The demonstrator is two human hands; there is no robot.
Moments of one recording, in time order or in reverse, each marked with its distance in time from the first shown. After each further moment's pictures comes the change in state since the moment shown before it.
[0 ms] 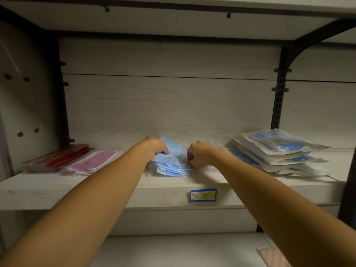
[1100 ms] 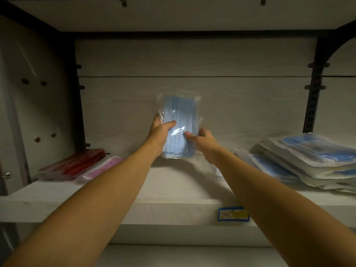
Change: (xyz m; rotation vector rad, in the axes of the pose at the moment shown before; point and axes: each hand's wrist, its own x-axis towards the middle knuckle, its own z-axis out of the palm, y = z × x) left_hand 0.036 0.013 -0.036 -0.646 0.079 0.535; right_hand 0.074 -0.040 0.001 1.504 0.335 0.091
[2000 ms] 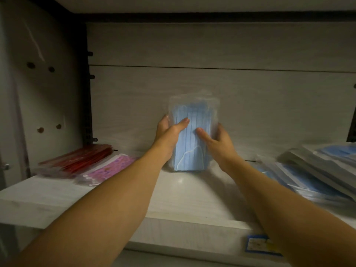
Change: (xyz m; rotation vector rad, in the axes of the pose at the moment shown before) left_hand 0.020 -0.033 -0.014 -0.075 0.075 0.077; right_hand 0.023 0.029 0.012 0.006 0.086 -0.223
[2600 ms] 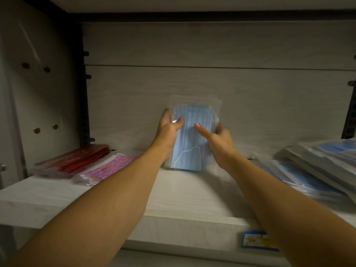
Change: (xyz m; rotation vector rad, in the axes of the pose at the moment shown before) left_hand 0.000 0.002 0.003 0.064 -0.081 0.055; right_hand 0.001 -0.009 -0.002 0.153 0.030 0.102
